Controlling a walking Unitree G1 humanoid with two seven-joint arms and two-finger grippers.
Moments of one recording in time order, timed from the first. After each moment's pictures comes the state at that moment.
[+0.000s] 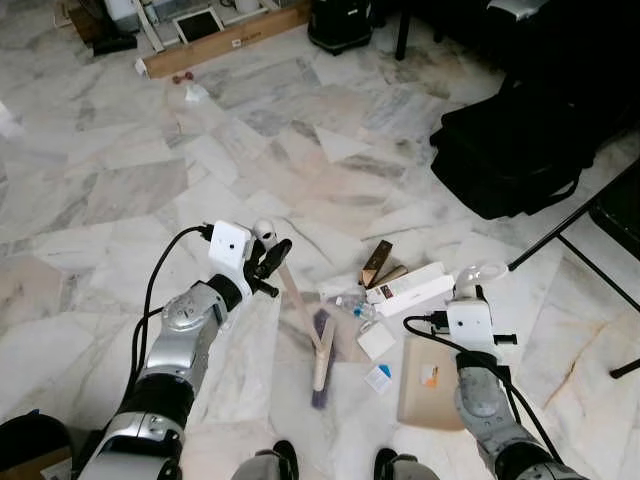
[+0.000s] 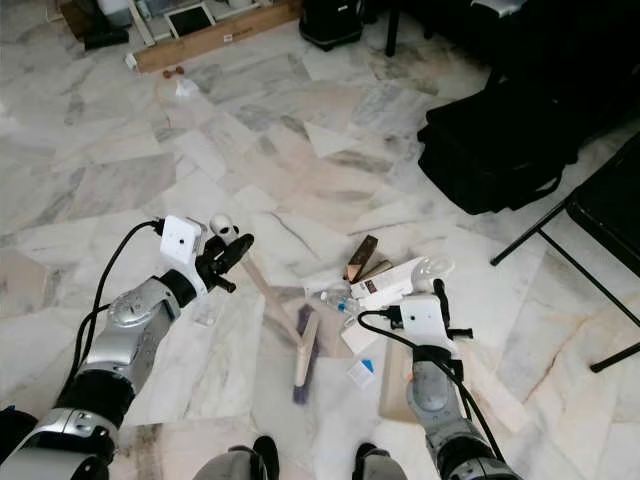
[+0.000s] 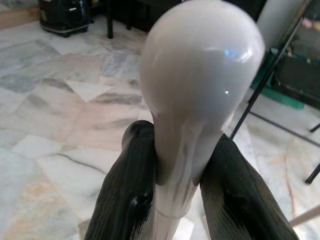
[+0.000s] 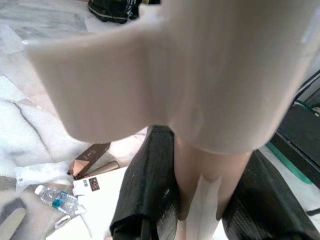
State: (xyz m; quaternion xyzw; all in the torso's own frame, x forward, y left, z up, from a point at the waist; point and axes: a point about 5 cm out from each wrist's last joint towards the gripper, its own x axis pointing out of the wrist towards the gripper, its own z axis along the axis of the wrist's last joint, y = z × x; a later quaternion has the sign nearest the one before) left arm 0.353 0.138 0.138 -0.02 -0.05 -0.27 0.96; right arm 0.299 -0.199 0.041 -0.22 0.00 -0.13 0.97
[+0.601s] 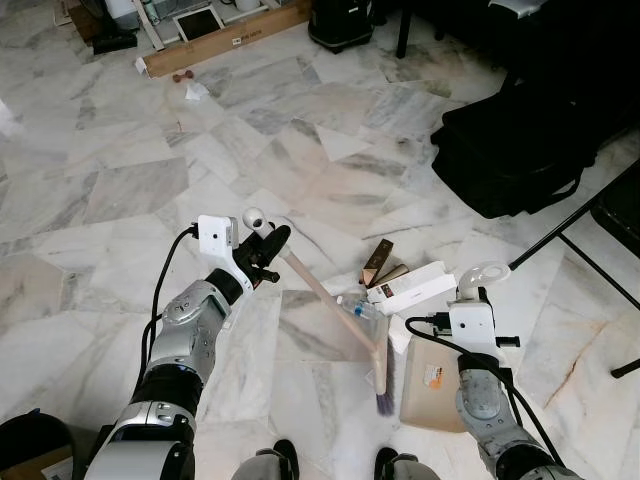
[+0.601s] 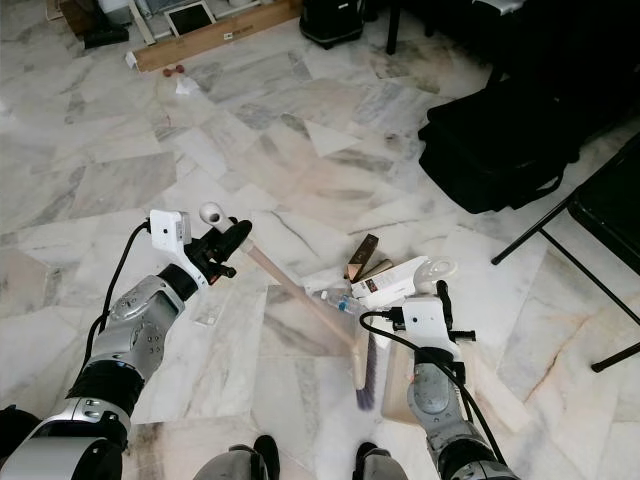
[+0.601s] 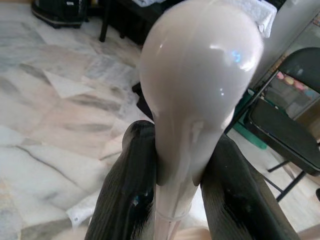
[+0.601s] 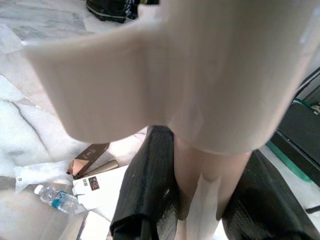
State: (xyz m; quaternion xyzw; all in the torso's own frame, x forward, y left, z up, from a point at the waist) left arm 0.358 0.143 0.143 -0.14 -0.05 -0.28 0.95; right arm 0.298 -0.198 0.041 -0.22 -0.01 -0.13 0.97
